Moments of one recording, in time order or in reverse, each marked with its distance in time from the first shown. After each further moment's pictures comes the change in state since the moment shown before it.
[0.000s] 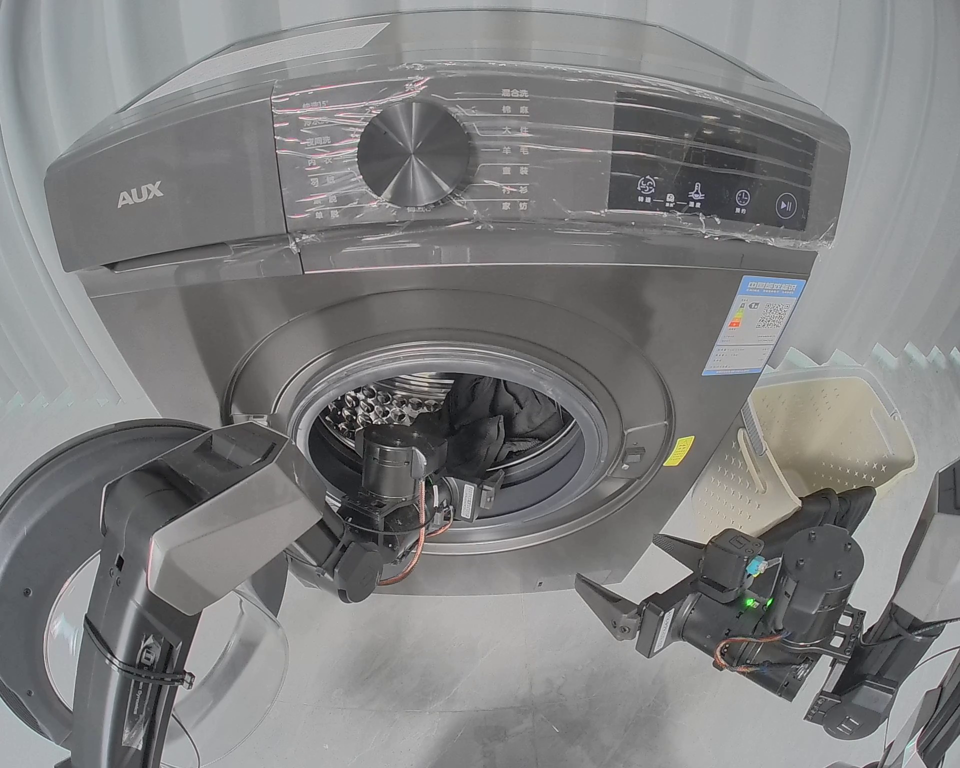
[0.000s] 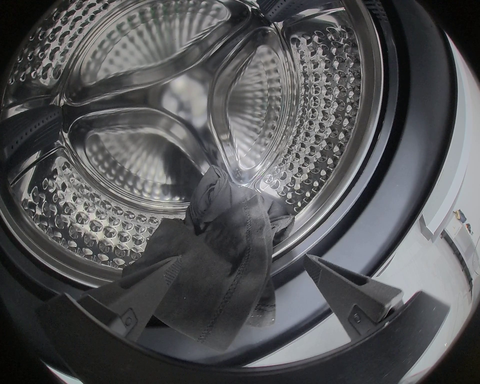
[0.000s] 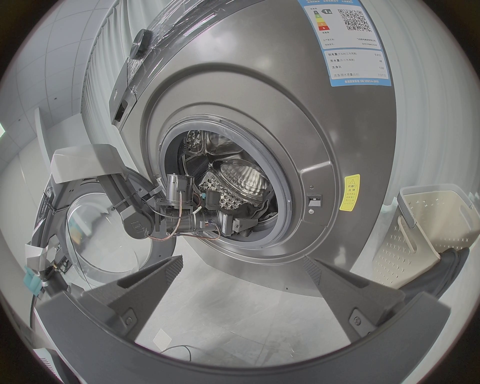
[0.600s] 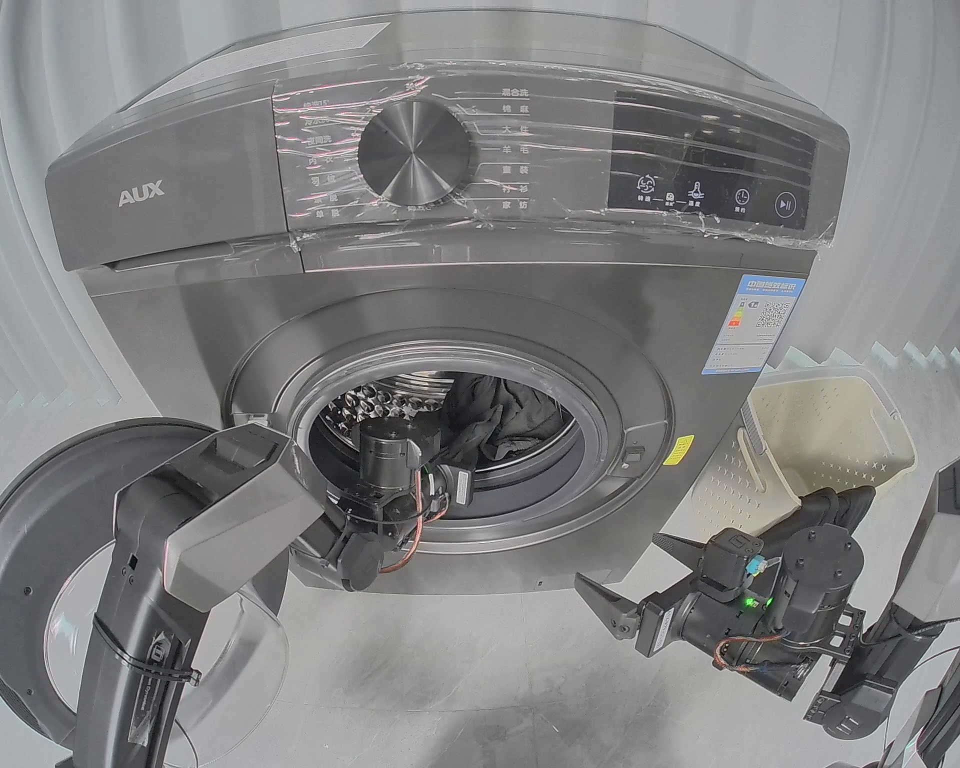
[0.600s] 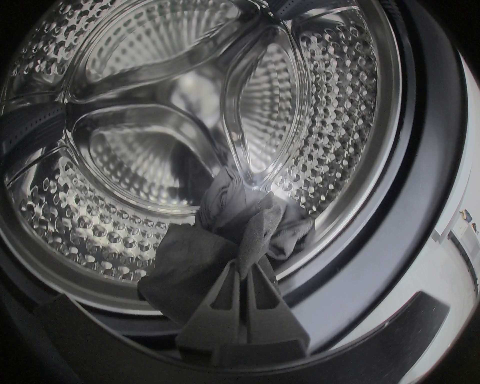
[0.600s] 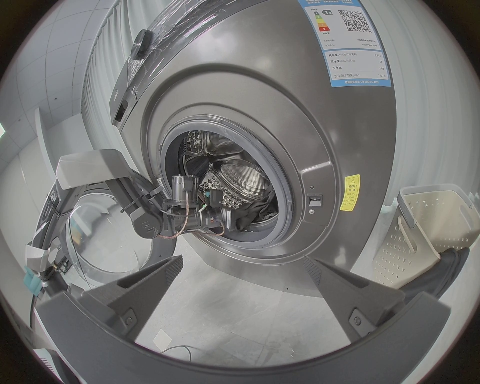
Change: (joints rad) left arm 0.029 0.051 -0.092 -0.007 0.008 0.009; right arm 0.000 0.000 -0.002 0.000 0.000 0.000
